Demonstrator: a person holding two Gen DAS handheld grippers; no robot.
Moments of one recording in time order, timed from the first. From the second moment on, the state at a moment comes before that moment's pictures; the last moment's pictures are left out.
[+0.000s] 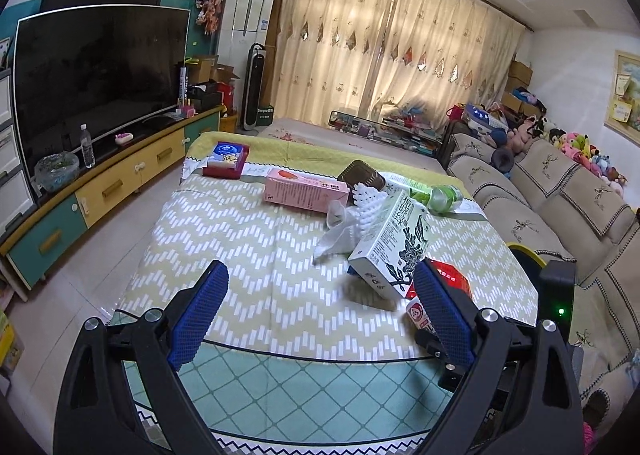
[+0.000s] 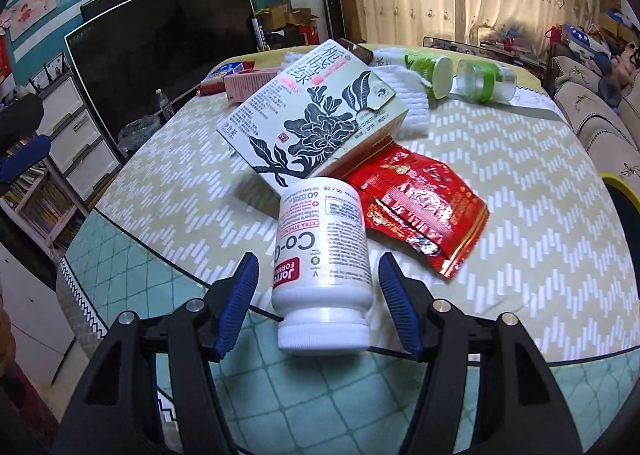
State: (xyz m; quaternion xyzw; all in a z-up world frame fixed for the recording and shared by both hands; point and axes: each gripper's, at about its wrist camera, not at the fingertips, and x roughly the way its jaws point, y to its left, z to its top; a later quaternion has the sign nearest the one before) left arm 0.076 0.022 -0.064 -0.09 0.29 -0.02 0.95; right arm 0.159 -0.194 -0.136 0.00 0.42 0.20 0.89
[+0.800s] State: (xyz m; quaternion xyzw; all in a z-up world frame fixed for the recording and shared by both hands) left arm 0.095 0.009 -0.081 -0.08 0.31 -0.01 0.95; right arm 0.217 -0.429 -0.101 0.10 0.37 -0.05 0.92
